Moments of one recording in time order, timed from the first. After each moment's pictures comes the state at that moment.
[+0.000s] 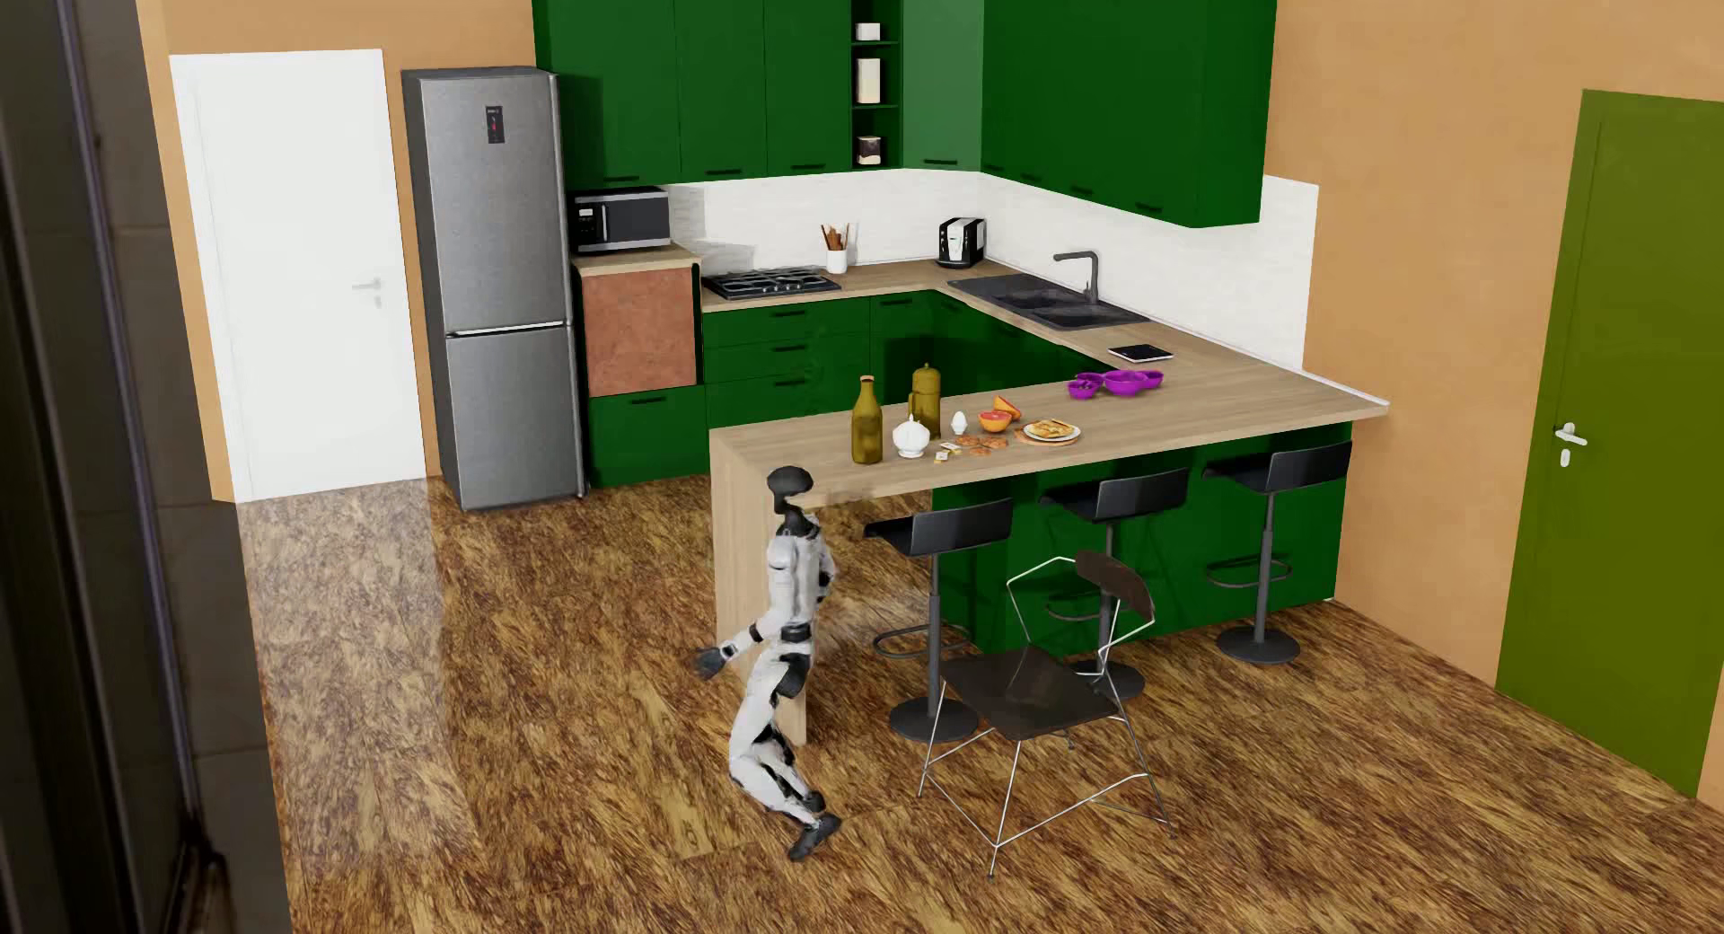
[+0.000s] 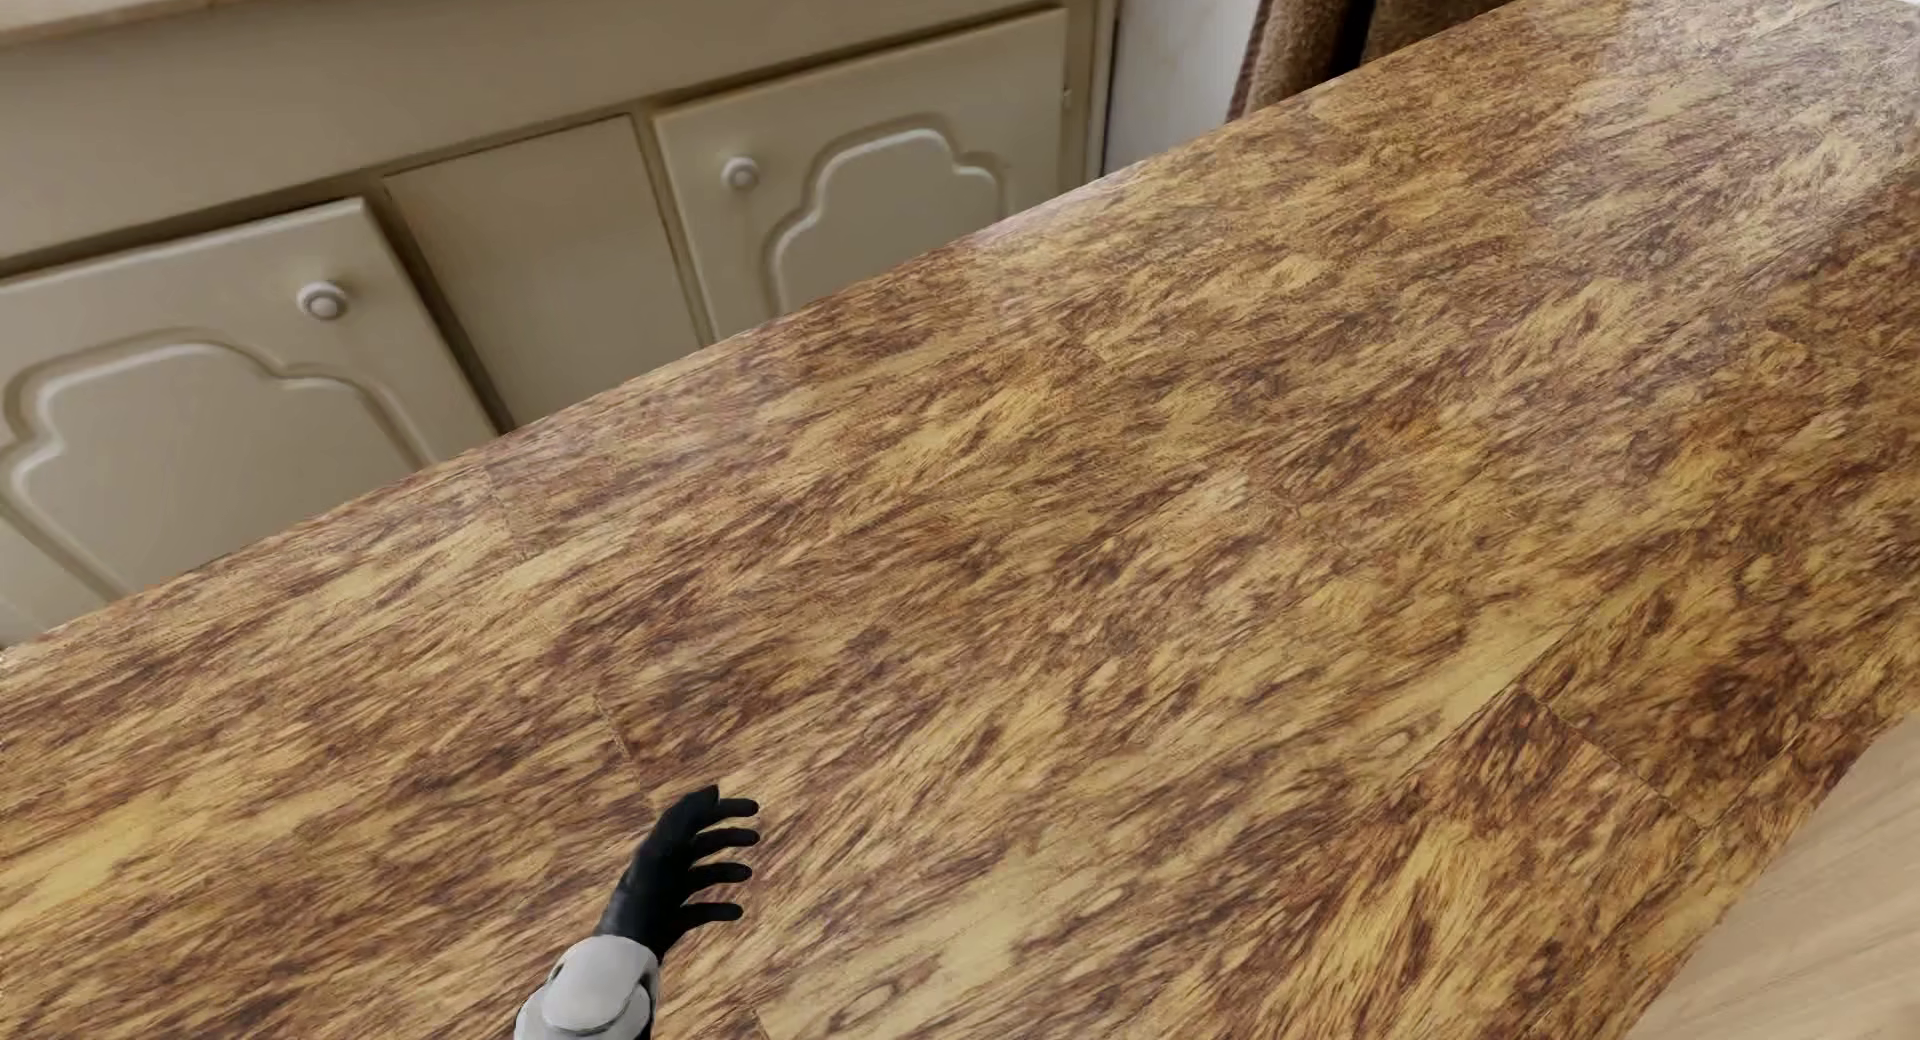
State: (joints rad) body -0.50 -0.42 -0.17 0.12 -0.03 0.02 0.01 0.00 0.00 1.31 0.94 0.03 0.34 -0.17 -0.52 0.09 -0.23 -0.15 0.01 -0.13 0.12 0.57 0.75 -0.01 0.13 0.04 0.13 0.05 -0.08
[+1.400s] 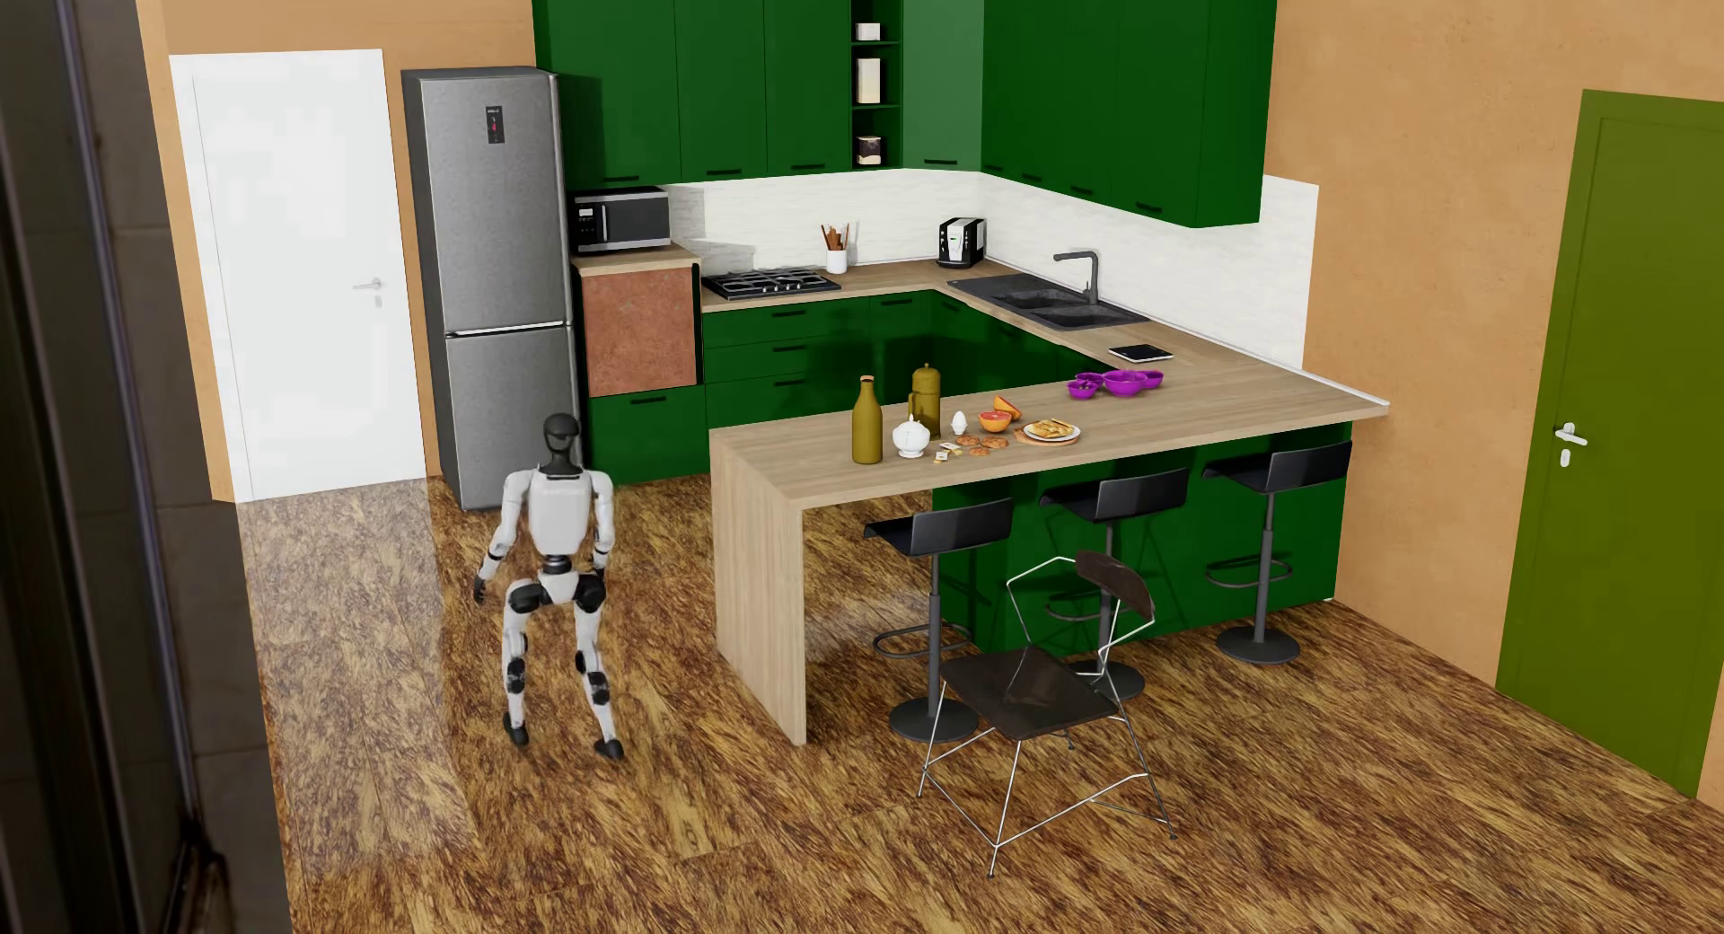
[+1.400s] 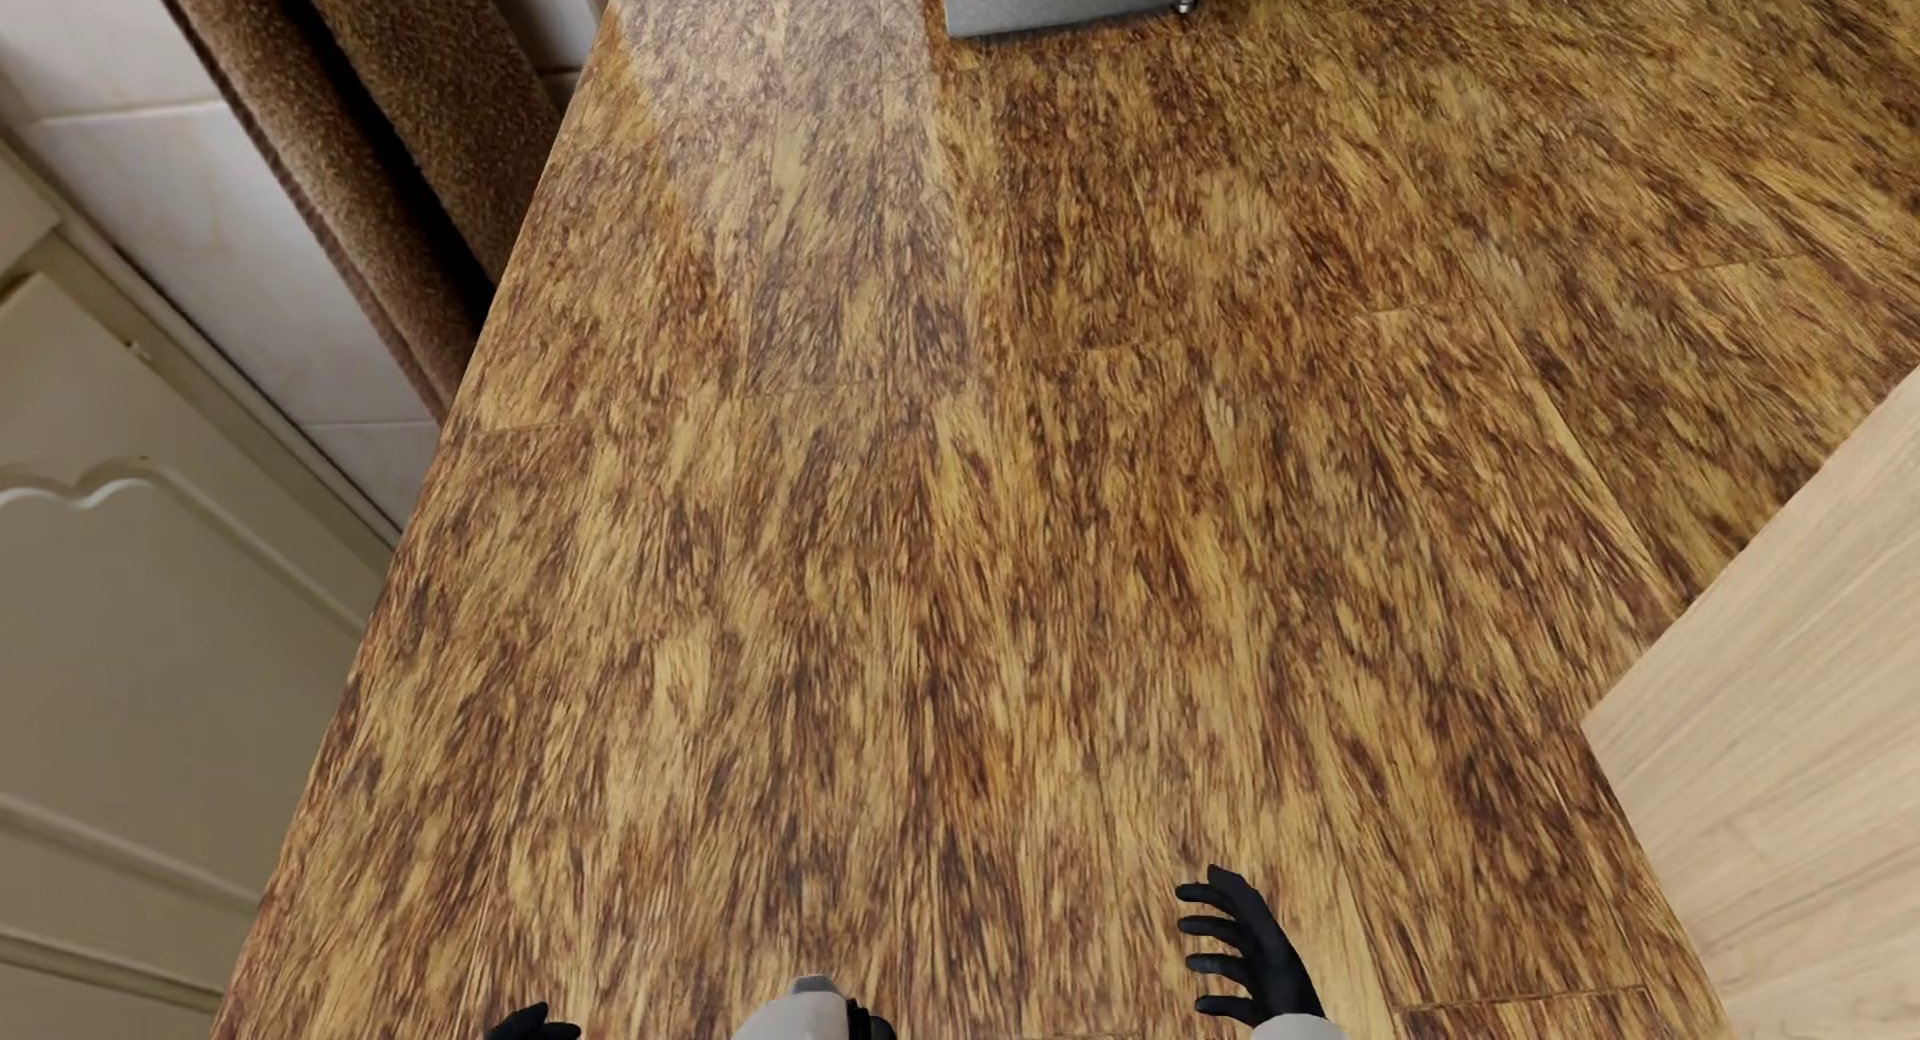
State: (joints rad) body -0.68 -0.24 -0.04 0.10 0.07 0.13 -0.02 0.07 0.04 0.84 0.97 0.28 0.10 -0.37 -0.54 0.20 -0.12 -0.27 -0.08 0.00 0.07 0.62 0.60 0.08 -0.02 0.03 0.08 0.06 -0.08
